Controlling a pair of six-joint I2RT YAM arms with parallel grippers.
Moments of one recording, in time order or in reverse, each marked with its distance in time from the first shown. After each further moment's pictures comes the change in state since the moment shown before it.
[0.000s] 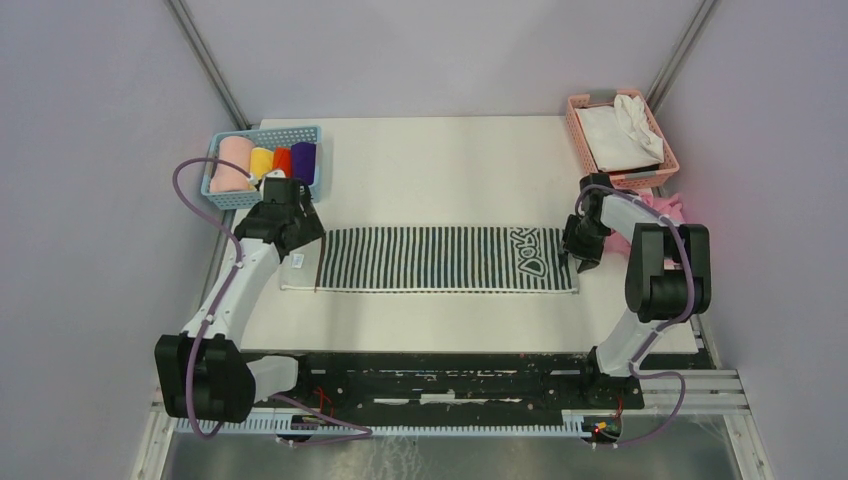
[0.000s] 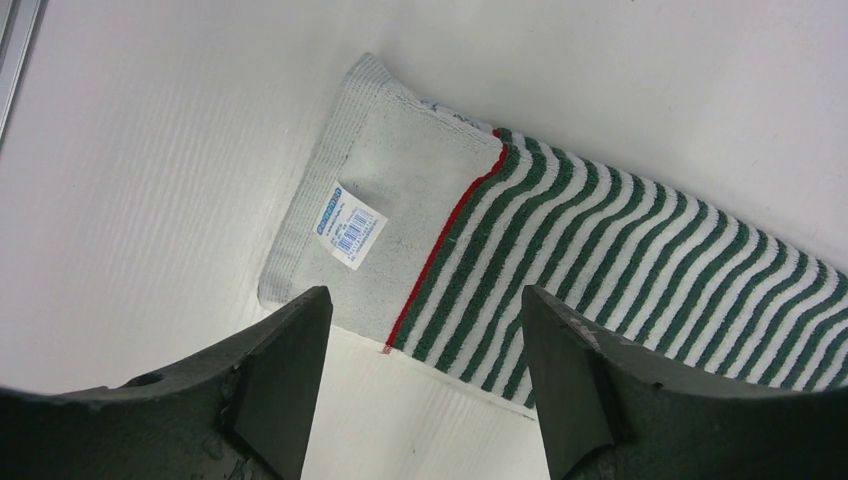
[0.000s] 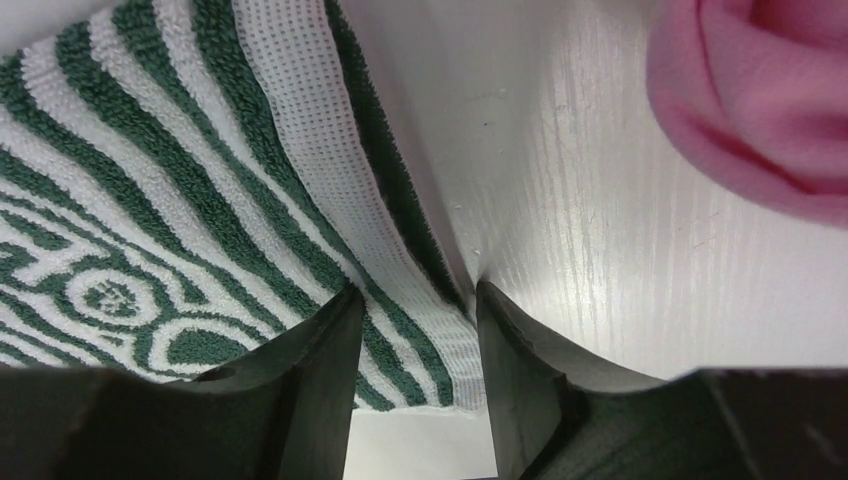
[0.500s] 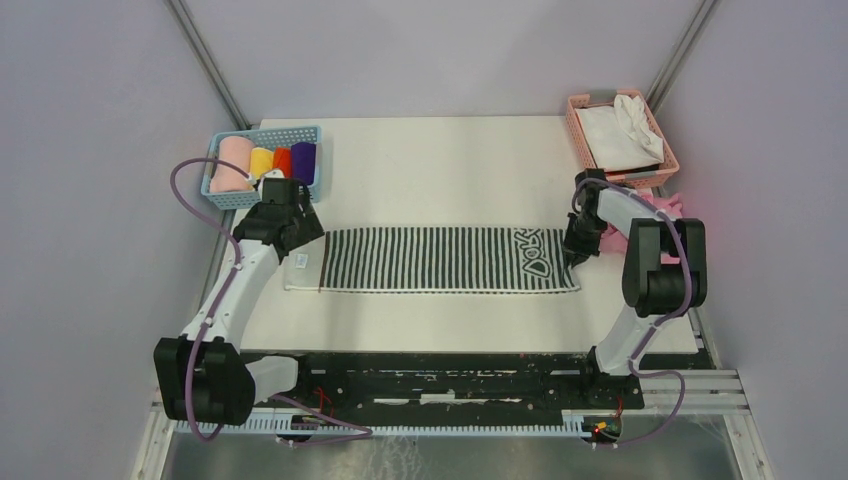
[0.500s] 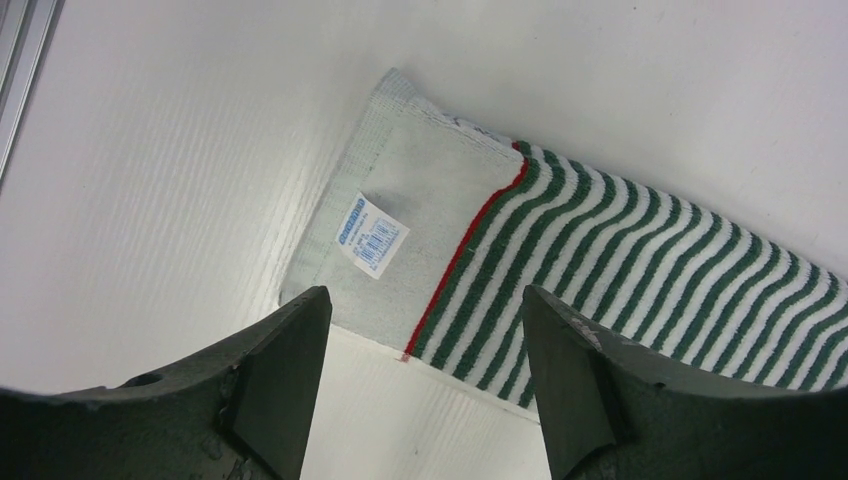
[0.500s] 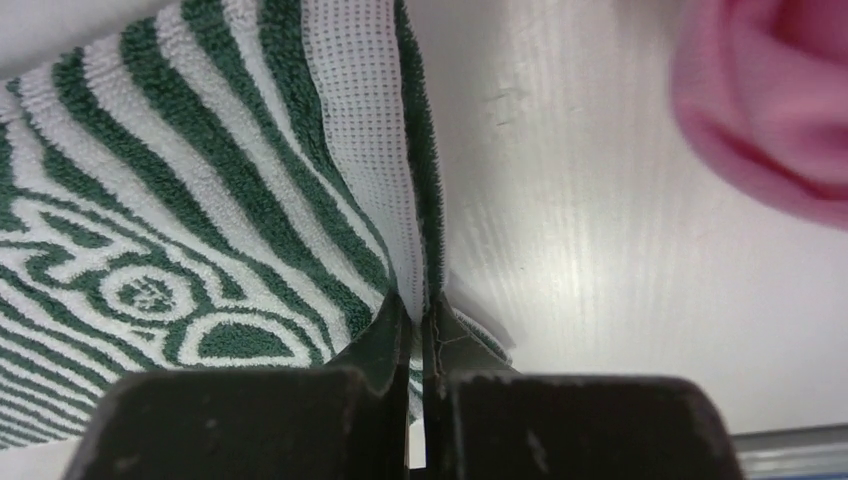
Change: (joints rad) left arm 0.002 -0.013 -0.002 0.000 -0.012 0.001; right arm 0.006 0.034 0.050 -0.045 -0.022 0.000
